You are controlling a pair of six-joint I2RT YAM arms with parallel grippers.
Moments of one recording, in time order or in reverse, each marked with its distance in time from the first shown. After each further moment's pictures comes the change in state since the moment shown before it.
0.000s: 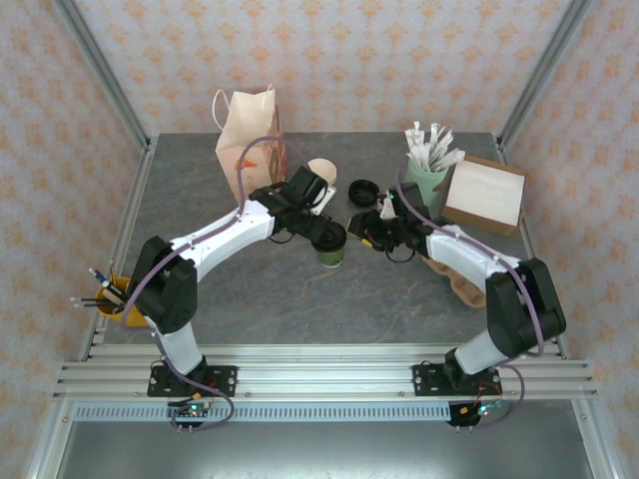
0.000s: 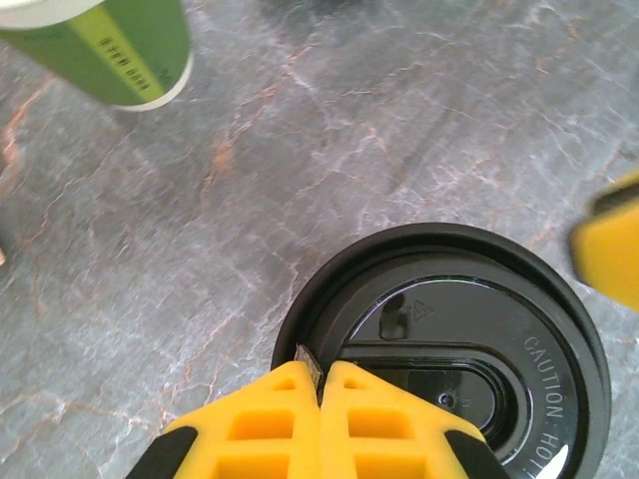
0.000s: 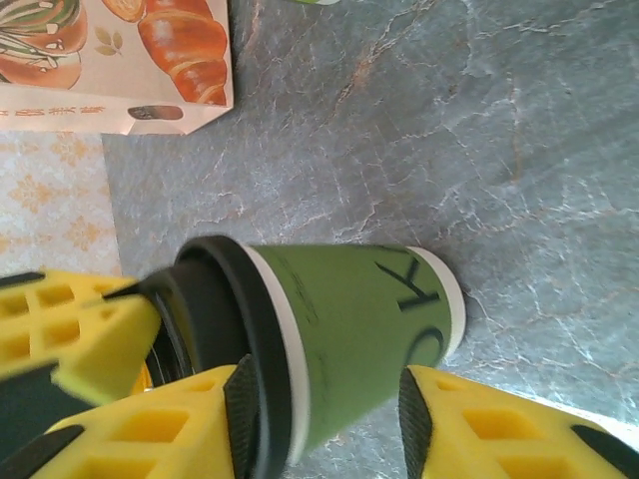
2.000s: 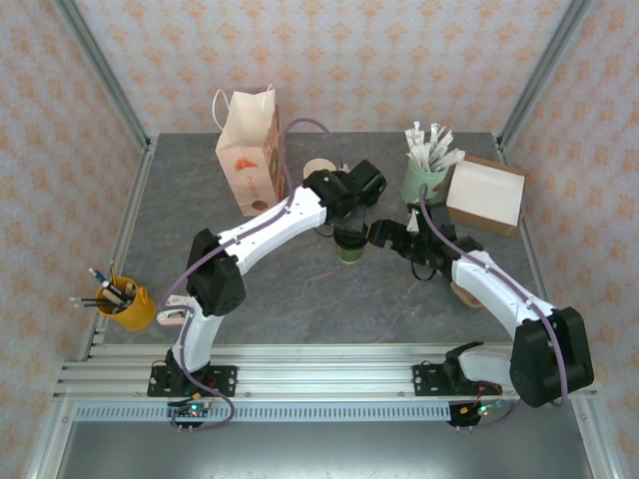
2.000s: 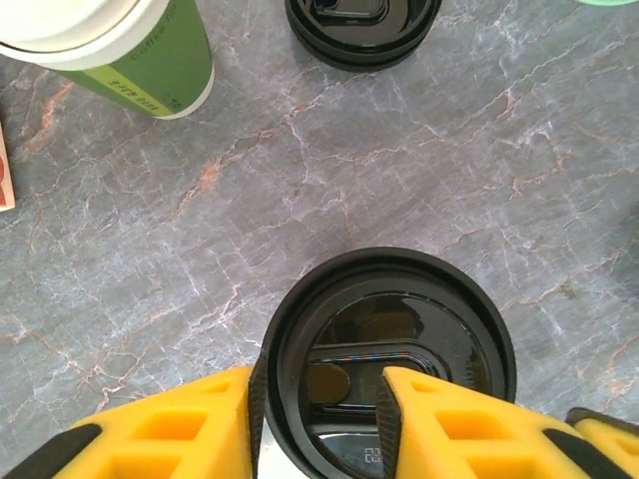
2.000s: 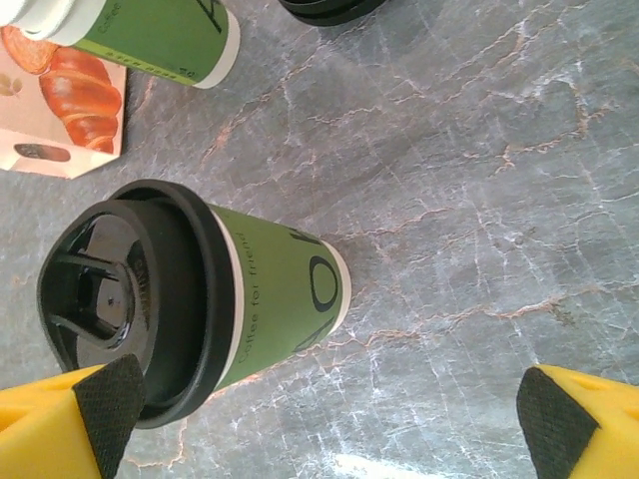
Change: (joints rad) left arm -0.190 0.321 0.617 -0.420 -0.280 -0.422; right arm -0.072 -0.251 -0.133 -0.133 0.230 -0.235
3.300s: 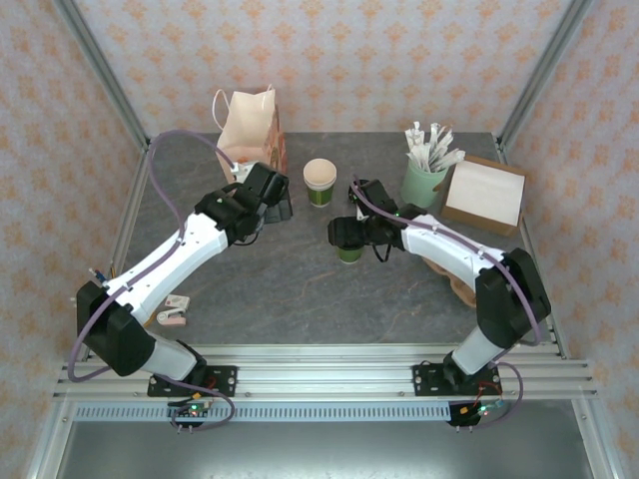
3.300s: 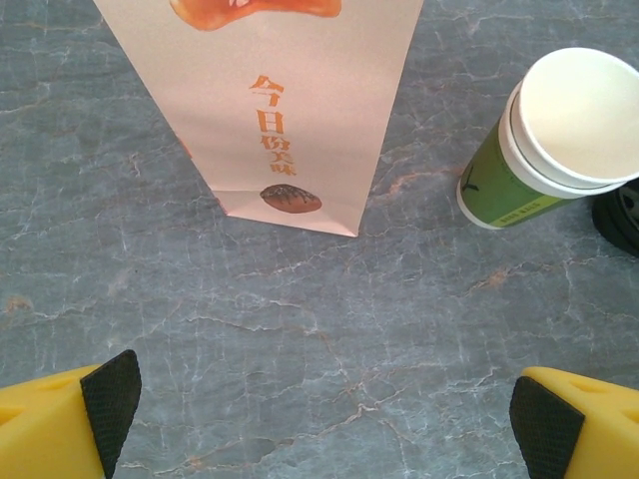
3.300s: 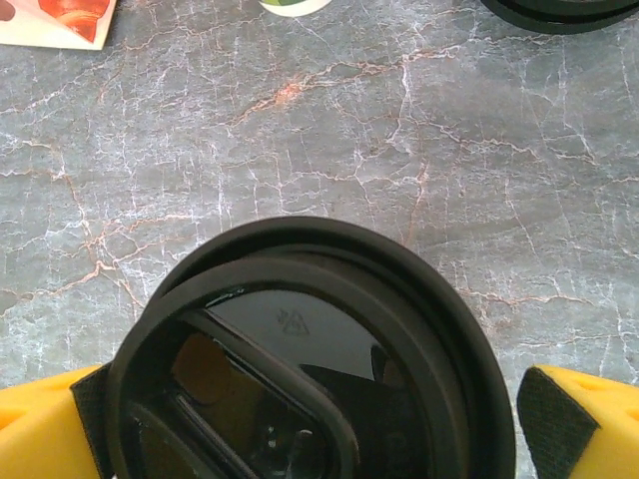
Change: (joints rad) left arm 0.256 -0.642 -0.711 0.281 -0.183 -0.095; right arm 0.274 0.368 0.387 -0.180 0.242 -0.178
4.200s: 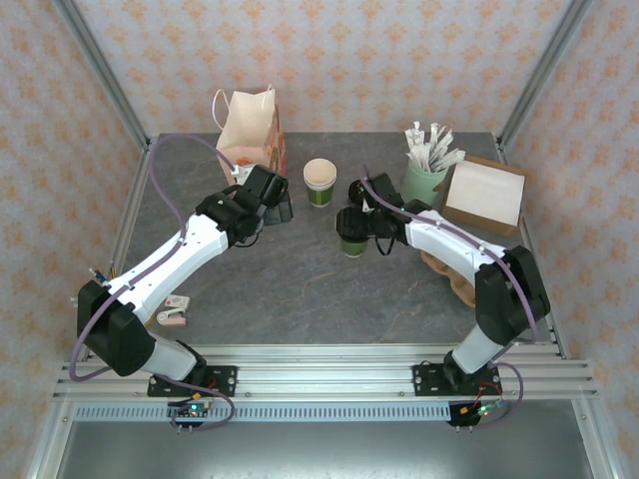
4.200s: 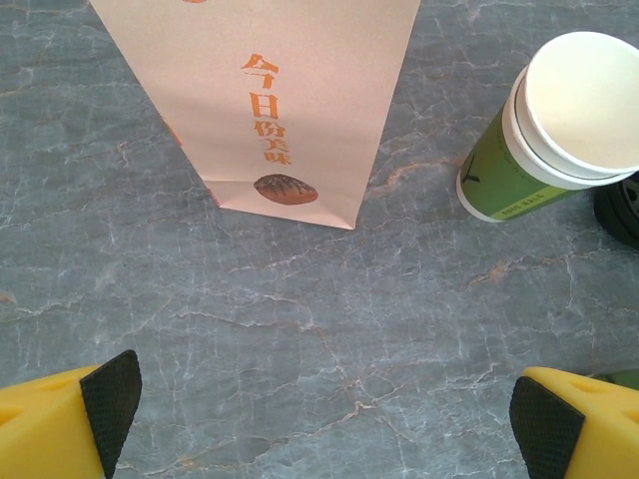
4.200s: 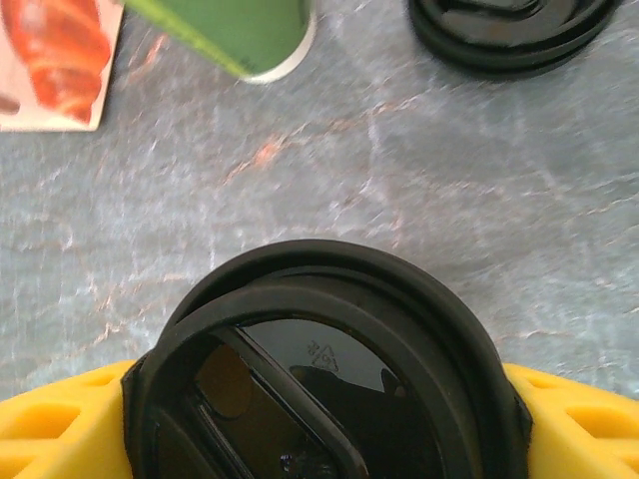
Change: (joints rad) left arm 0.008 0.000 -0.028 0.033 0.021 0.000; right arm -0.072 0.013 0.010 0.055 -0.021 0.064
